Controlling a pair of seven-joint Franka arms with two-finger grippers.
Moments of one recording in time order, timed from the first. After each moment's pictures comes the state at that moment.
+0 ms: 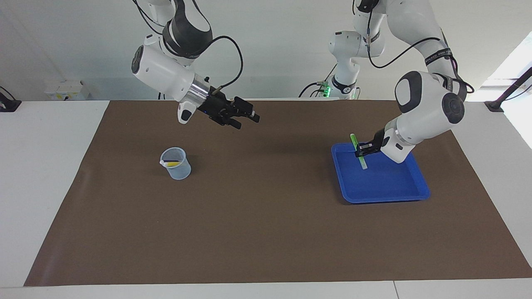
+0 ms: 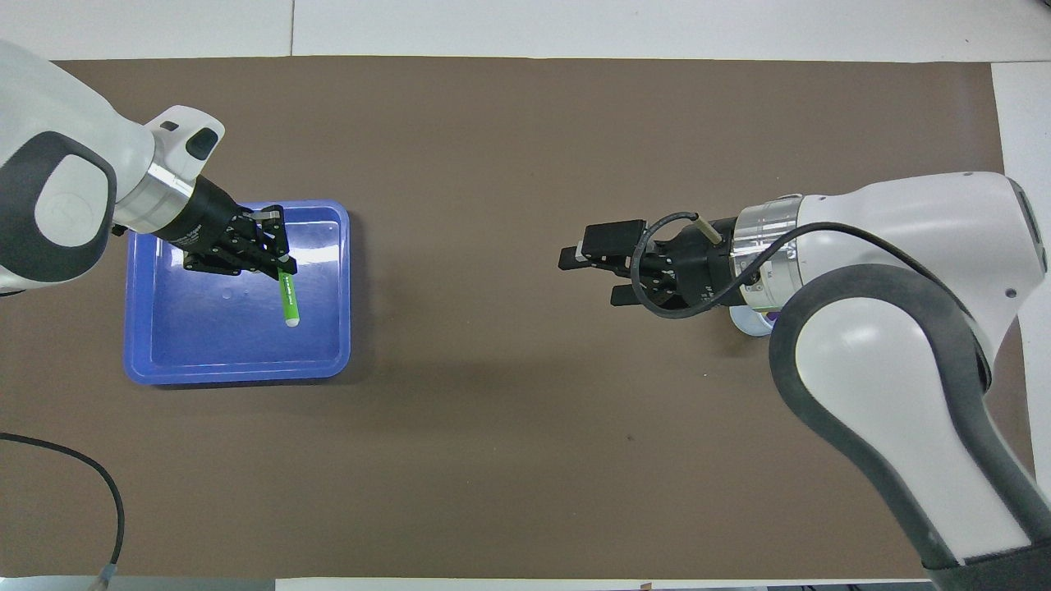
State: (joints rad) left arm -0.18 0.23 0.04 -1.65 -0.37 1.65 -0.38; right arm 0.30 -0.02 0.01 -1.97 0.91 2.08 0.24
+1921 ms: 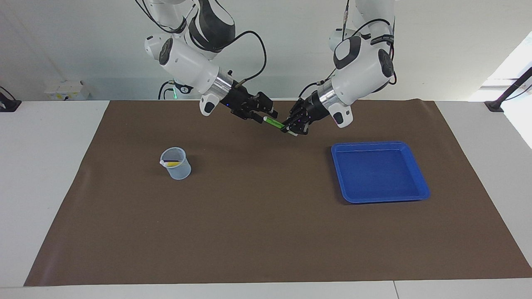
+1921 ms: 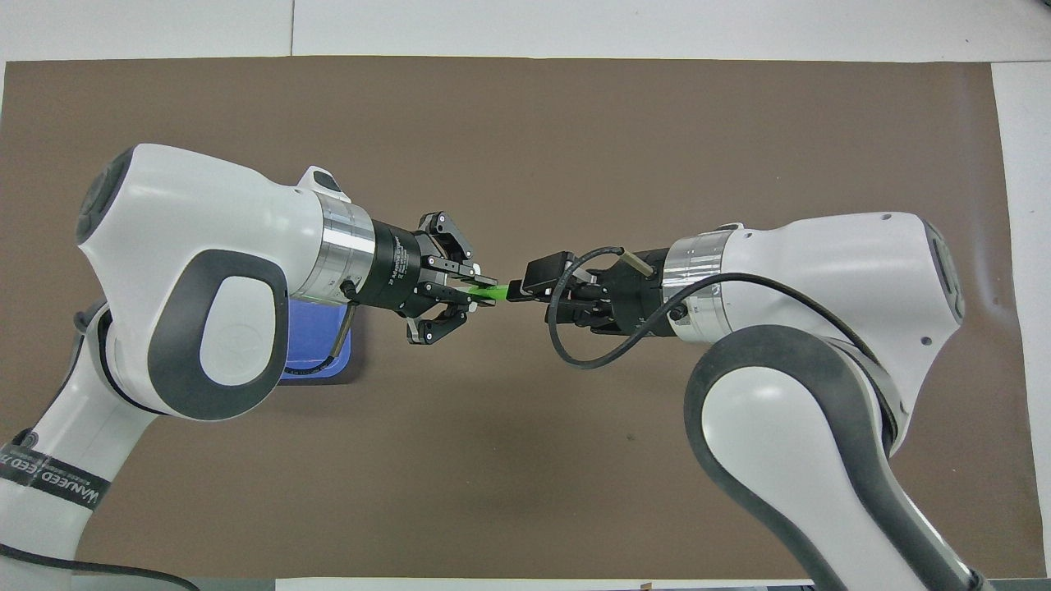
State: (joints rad) left arm -0.51 0.06 0.03 -1.85 -0.75 2.01 -1.59; right arm 0.42 -0.03 0.01 -1.99 0.91 2.18 0.31
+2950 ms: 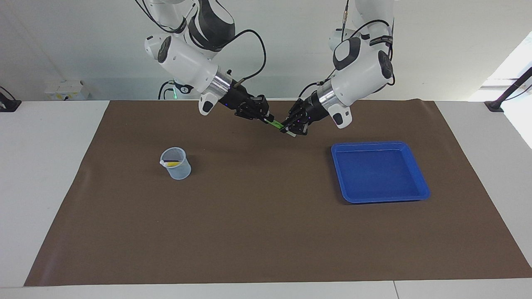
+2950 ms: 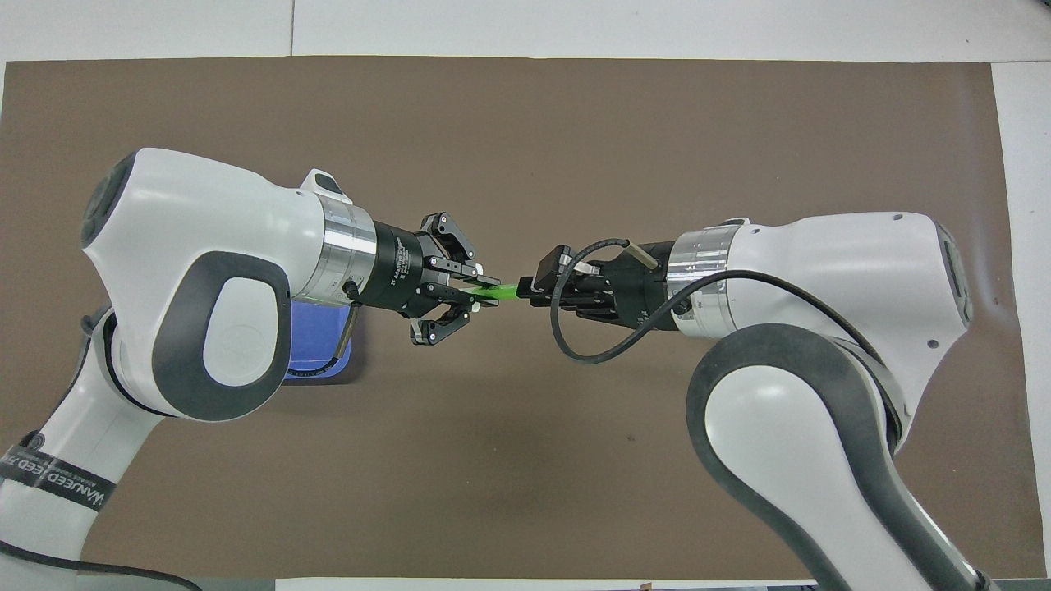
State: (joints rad) left arm -0.51 0.06 0.03 -1.86 -0.77 2.04 -1.59; right arm 0.42 -0.03 0.01 -1.99 0.92 2.21 0.31
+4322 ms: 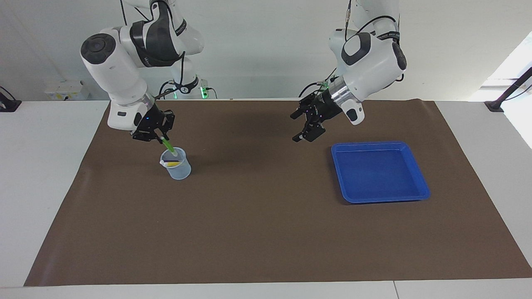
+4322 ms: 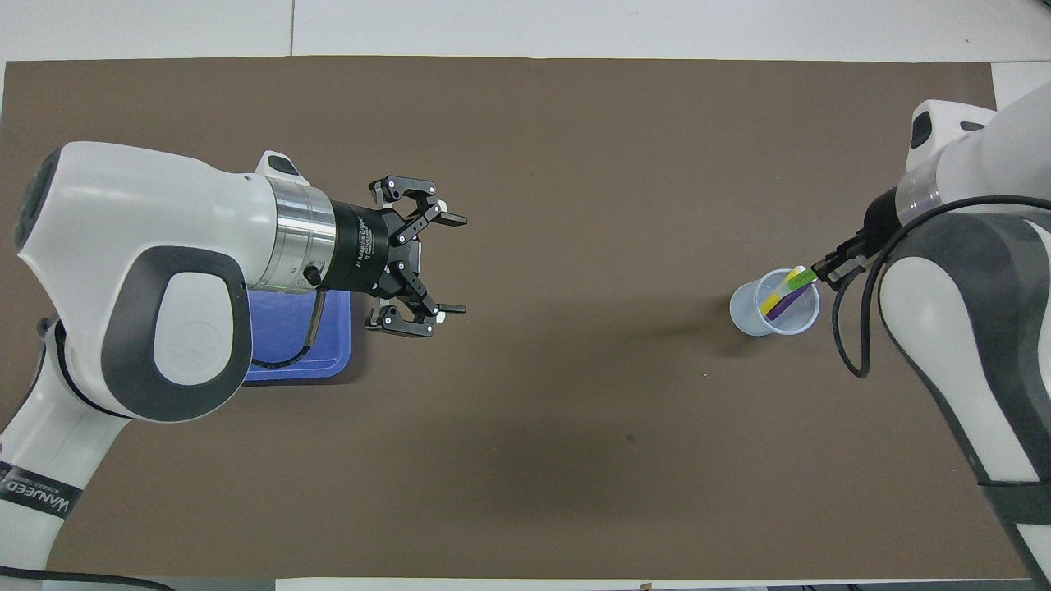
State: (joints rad) left arm -0.49 0.03 0.04 -1.86 -0.76 2.07 -1.59; right arm 0.08 0.05 0.00 -1.78 0.05 1.74 -0.53
